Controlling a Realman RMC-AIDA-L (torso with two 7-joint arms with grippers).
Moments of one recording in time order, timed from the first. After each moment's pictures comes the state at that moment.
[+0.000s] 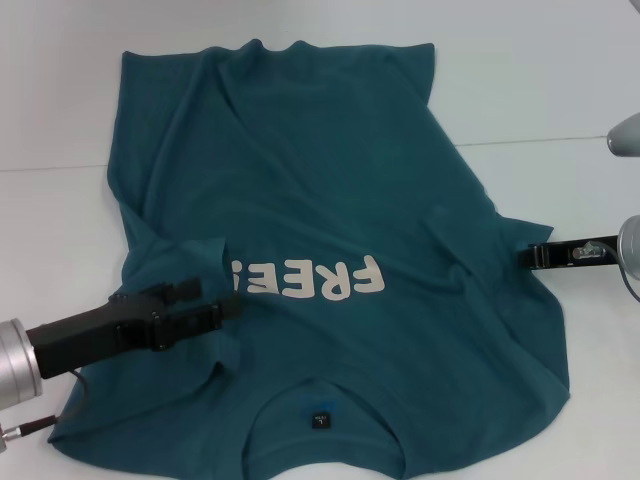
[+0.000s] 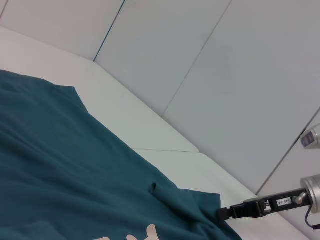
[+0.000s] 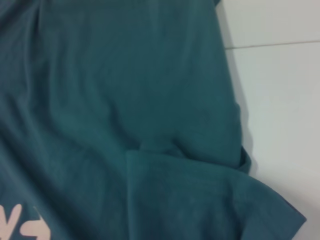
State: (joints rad) left arm -0.44 -2.15 0.69 0.70 1.89 1.44 -1.66; right arm 0.63 2.05 -0.87 -0.73 -2.45 -0.91 2.37
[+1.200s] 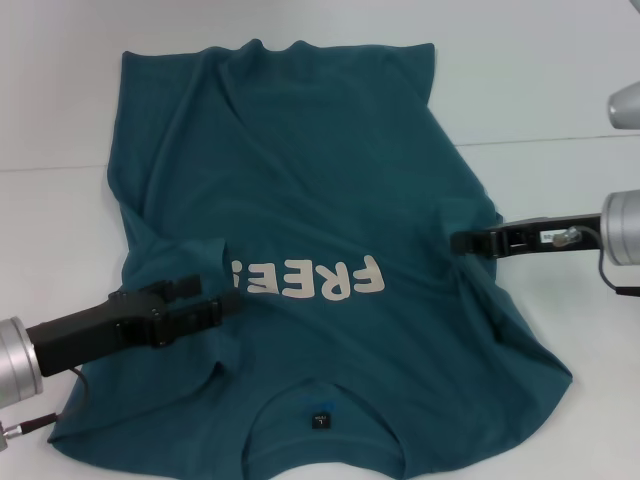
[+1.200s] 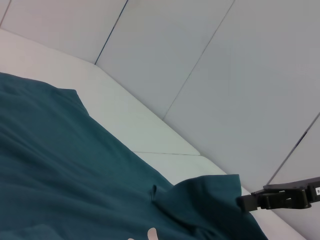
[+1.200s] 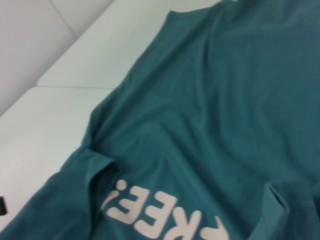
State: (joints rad) left arm -0.44 -2.15 0.69 0.70 1.88 1.43 -1.66; right arm 0.61 2.06 -0.84 -0.85 -2.19 -1.25 2.17
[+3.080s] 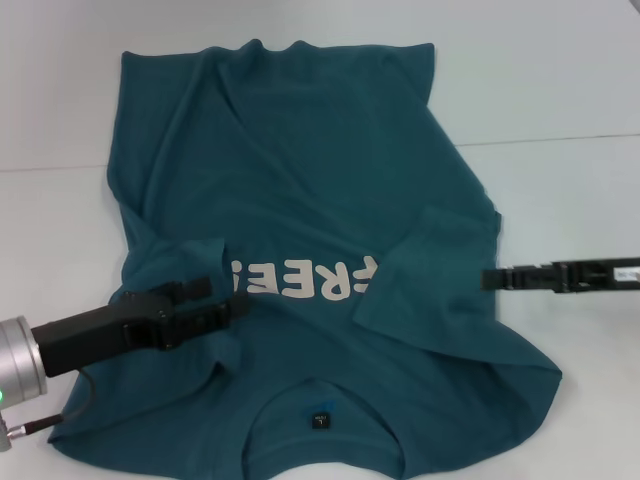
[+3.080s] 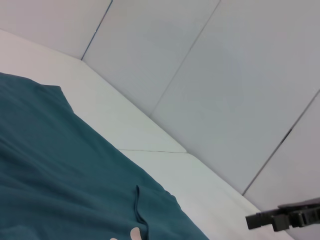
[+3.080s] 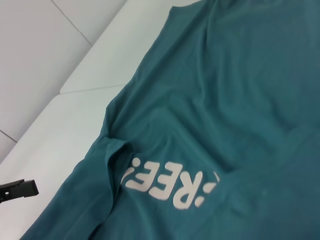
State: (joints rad) left arm -0.46 -2.15 0.69 0.69 1.89 1.46 -1.67; right arm 0.52 2.01 -0.69 -0.83 -2.17 -1.46 2.13
